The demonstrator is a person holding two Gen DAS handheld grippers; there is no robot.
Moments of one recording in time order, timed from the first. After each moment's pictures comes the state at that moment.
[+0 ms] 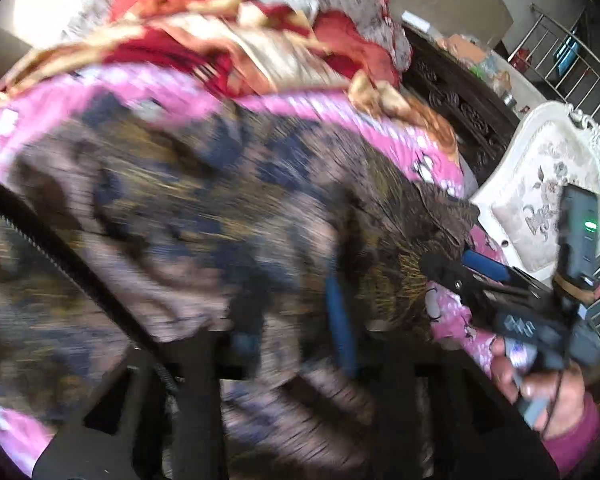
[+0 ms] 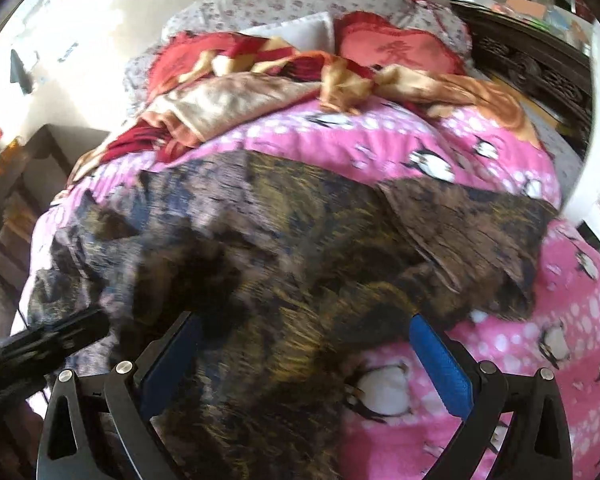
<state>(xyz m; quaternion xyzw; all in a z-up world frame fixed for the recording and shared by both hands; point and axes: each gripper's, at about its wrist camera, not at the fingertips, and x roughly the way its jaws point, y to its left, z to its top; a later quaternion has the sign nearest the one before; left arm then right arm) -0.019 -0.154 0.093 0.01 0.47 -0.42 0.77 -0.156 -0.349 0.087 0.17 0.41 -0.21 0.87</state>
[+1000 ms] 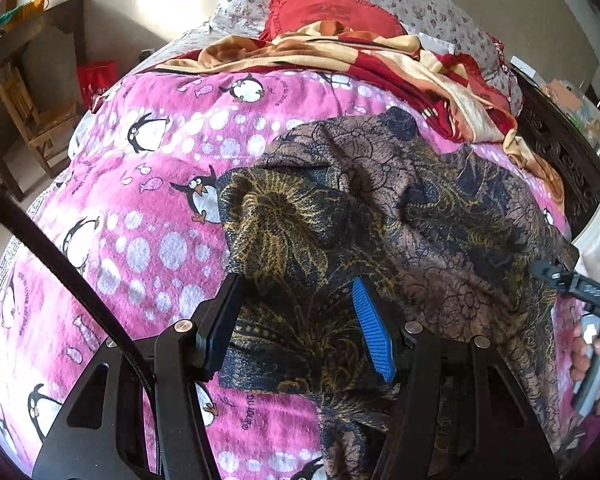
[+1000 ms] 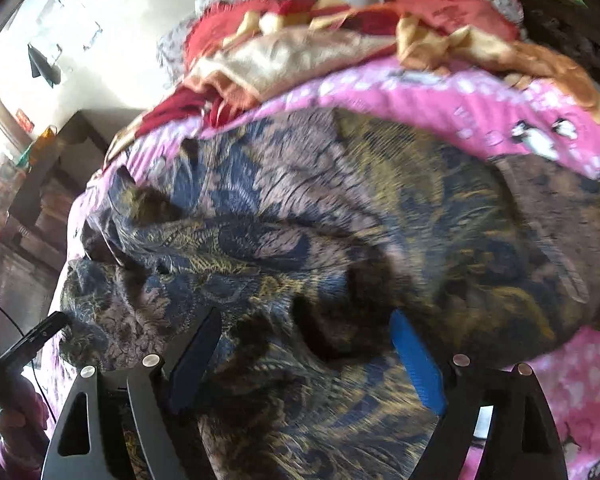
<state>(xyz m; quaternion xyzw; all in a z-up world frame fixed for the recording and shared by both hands) 0.031 -0.002 0.064 0.01 0.47 -0.25 0.85 -0.104 -0.339 0.053 0.22 0.45 -0.12 0.85</state>
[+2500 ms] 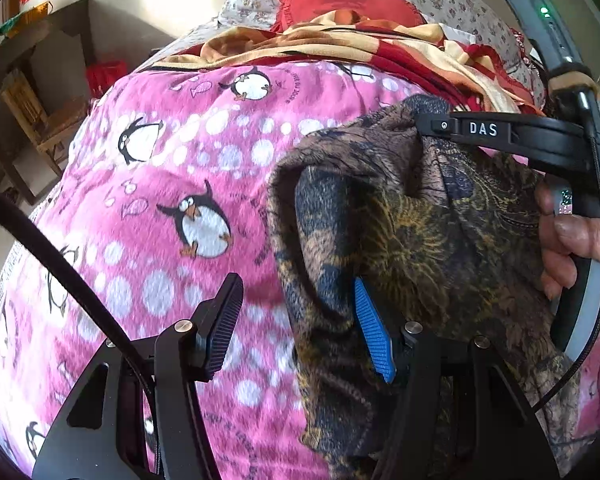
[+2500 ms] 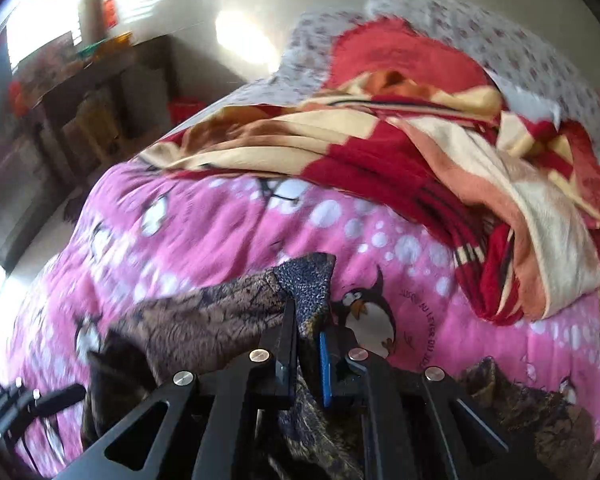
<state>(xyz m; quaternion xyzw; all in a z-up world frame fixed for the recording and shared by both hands) 0.066 -0.031 0.042 0.04 0.47 -0.21 0.85 0.115 -0.201 0.071 0.02 0.43 -0.03 0.90</state>
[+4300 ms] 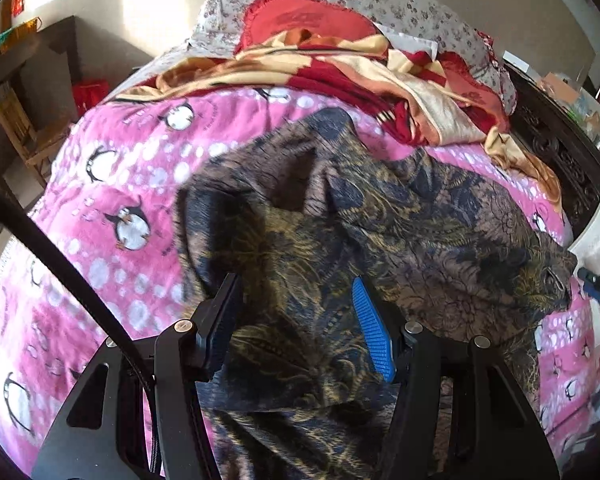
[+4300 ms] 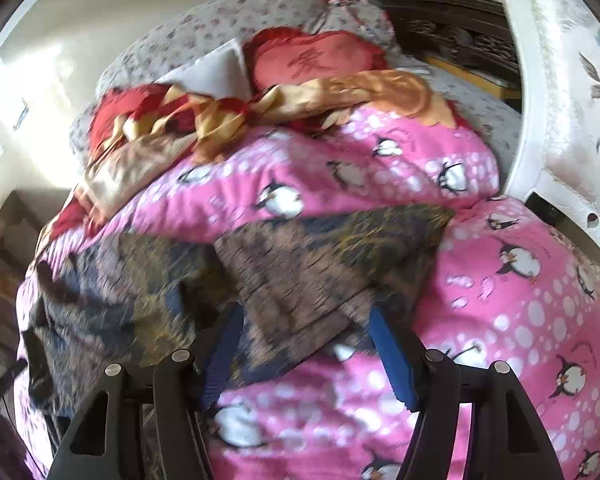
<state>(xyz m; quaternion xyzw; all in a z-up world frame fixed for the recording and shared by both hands) 0.006 -0.083 0.078 0.03 0.45 -0.25 0.86 -0.230 -0.469 0.102 0.23 0.37 -0.29 0.85</state>
